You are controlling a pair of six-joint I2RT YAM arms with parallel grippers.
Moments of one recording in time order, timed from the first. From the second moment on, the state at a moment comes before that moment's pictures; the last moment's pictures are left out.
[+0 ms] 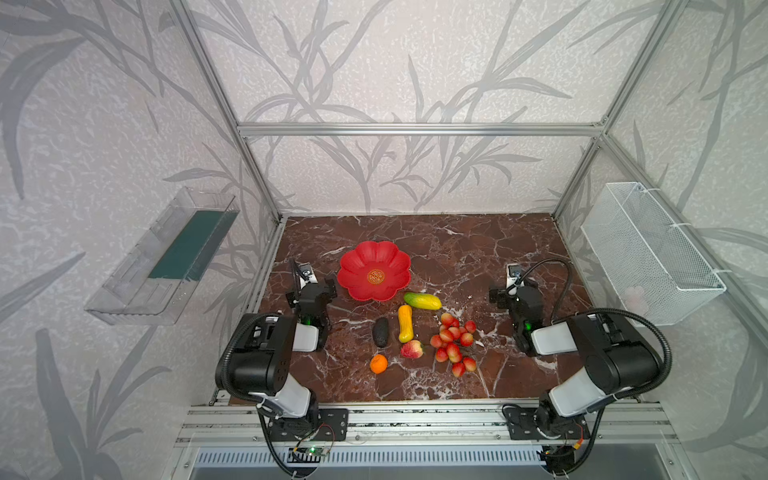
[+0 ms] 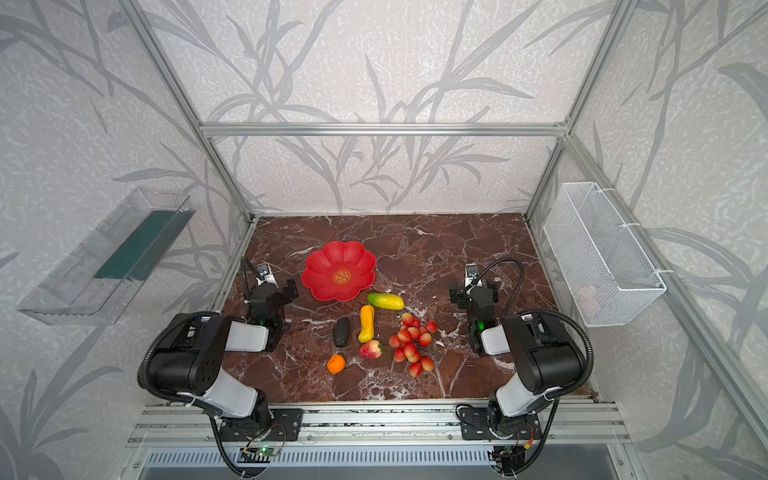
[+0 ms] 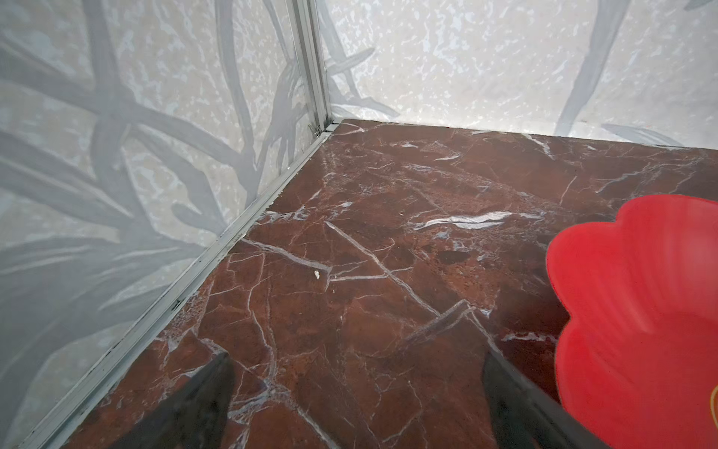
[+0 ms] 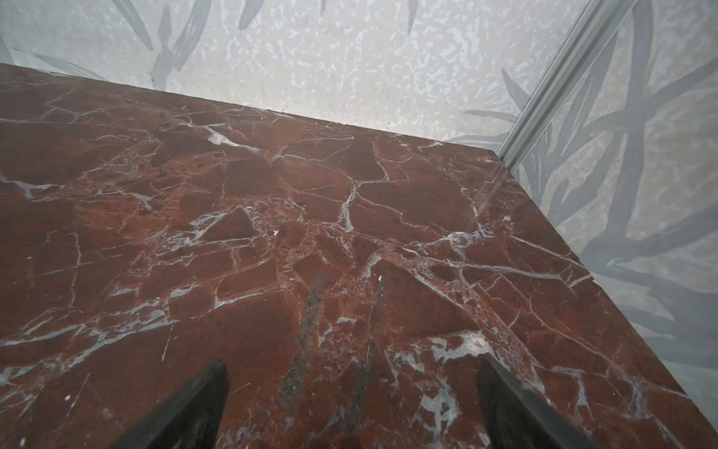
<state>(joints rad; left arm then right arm) -0.04 1.58 0.35 0.91 -0.44 -0.05 0.19 1.60 0.31 0.99 0.27 -0.10</state>
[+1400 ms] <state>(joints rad) -0.26 1.19 0.40 0.64 -0.59 -0.04 0.28 1.26 0.39 0.68 0.38 -0.06</state>
